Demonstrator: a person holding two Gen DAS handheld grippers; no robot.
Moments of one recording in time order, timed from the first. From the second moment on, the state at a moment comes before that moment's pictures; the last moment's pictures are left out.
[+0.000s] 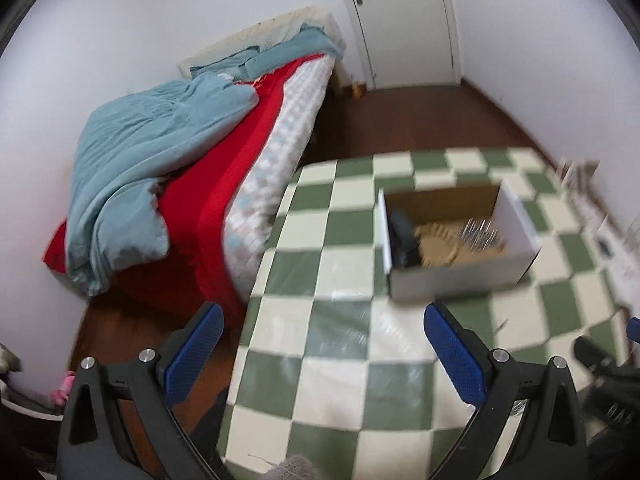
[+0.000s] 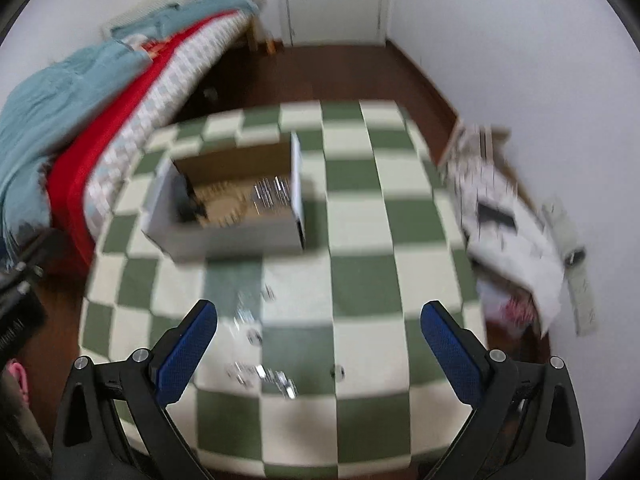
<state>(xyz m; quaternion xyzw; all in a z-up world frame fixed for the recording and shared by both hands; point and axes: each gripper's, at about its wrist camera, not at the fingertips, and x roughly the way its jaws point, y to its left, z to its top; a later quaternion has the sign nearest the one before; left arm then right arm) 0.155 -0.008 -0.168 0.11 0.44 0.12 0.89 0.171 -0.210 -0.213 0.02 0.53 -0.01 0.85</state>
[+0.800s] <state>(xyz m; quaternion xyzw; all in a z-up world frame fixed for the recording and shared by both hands) 0.133 -0.062 -0.277 0.13 0.55 0.04 0.83 0.118 -0.235 -0.325 0.03 0.54 -0.02 0.84</state>
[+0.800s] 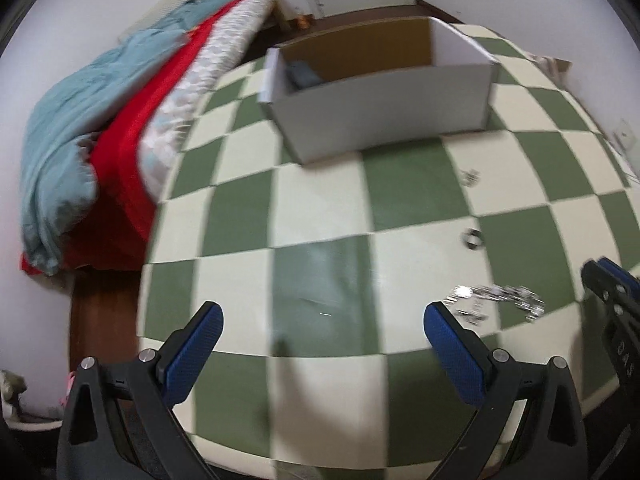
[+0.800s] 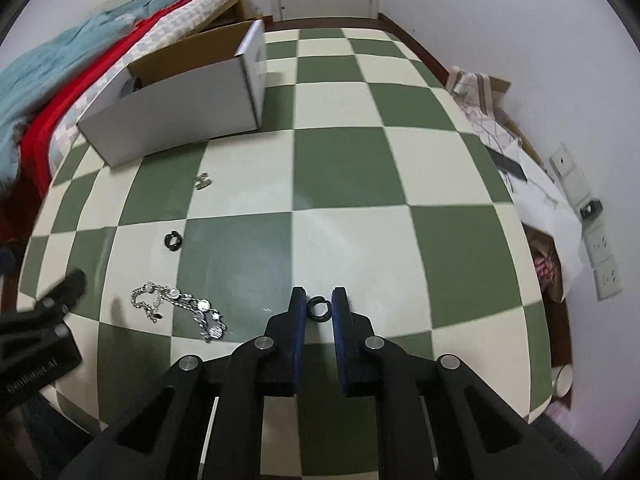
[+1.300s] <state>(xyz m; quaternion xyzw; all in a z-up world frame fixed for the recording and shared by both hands) 0.125 -0.119 -0.289 0.12 0.56 -0.10 0.81 0.115 -0.268 -0.326 0.06 0.55 -0.04 0.83</state>
